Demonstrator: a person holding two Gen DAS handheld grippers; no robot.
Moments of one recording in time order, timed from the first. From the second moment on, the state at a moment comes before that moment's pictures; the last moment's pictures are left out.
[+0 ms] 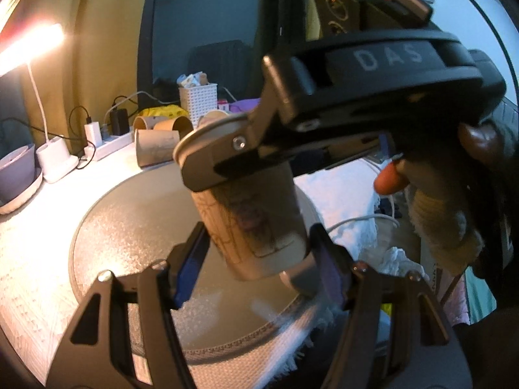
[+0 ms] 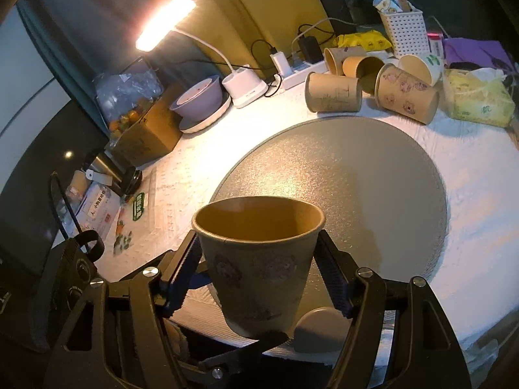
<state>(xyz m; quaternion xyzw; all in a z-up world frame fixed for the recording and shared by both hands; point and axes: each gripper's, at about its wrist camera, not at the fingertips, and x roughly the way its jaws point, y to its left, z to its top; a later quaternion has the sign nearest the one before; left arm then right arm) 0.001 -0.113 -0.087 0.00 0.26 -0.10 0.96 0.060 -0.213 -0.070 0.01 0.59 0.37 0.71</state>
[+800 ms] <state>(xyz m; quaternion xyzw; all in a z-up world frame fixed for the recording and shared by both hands) 0.020 -0.097 -0.098 -0.03 0.30 -0.07 0.95 0.065 -0.208 -0.062 -0.02 0.57 0.36 0.74</state>
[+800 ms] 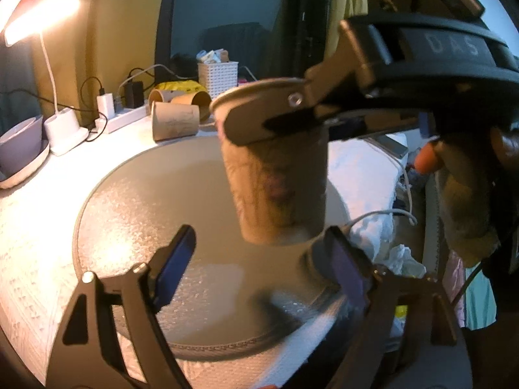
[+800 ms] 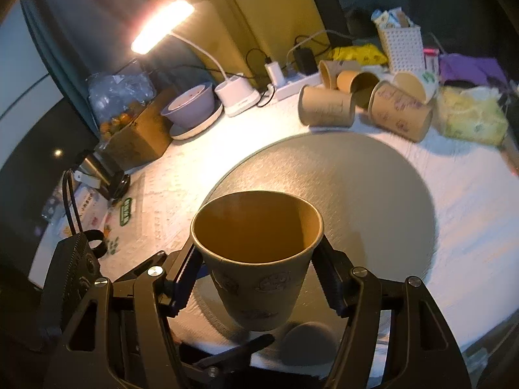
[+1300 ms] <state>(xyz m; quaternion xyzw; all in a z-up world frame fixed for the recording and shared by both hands) 0.032 -0.057 -0.100 -0.10 0.34 -0.03 0.94 0.076 -0.201 -0.064 -0.05 0.55 0.34 0.76</state>
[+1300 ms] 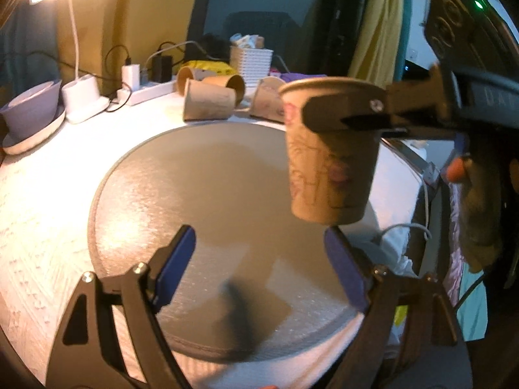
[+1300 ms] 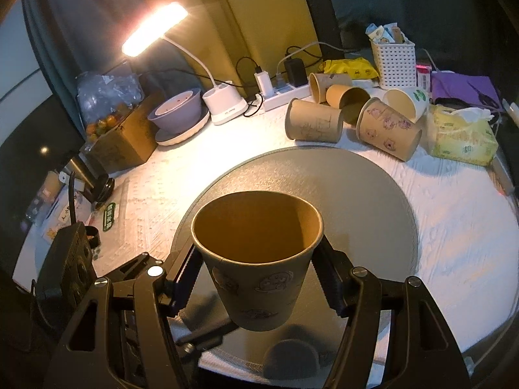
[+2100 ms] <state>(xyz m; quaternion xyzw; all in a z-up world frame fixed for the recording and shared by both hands) 0.068 0.049 -0.094 -0.19 0.34 0.06 0.92 0.116 -0.156 -0.093 -0.11 0.53 0.33 0.77</state>
